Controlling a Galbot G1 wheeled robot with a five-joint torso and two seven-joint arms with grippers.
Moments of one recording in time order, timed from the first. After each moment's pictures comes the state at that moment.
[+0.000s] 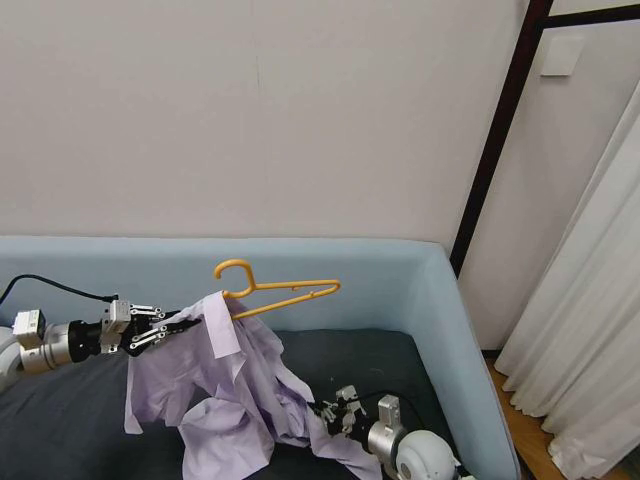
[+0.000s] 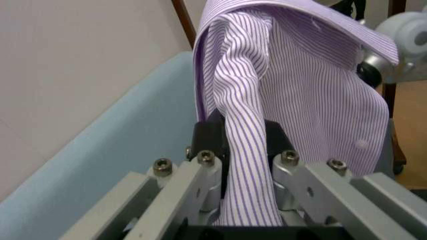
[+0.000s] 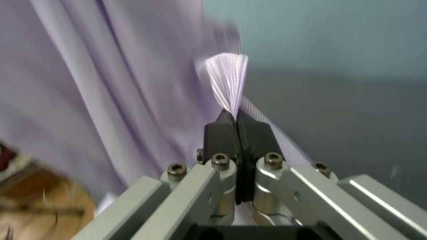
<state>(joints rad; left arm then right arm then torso) 0.99 -0.46 -0.49 -1.54 -0.80 -0.26 1.10 -0.95 1.17 -0.01 1.58 0.68 -0.22 -0.31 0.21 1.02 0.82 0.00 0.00</state>
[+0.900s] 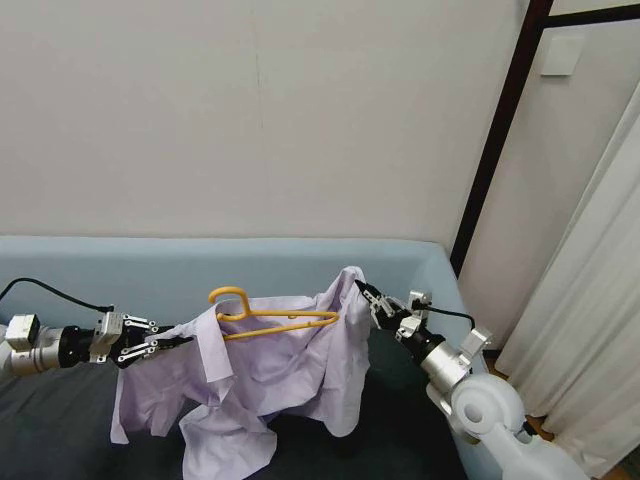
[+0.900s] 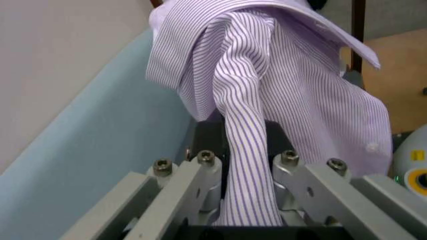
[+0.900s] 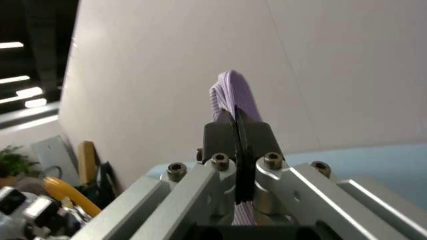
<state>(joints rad) 0.92 -0.47 -0.49 -1.43 -0.69 -0.30 1.28 -0.94 1.03 0.22 1.96 1.06 -0.04 -0.26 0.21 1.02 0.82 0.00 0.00</state>
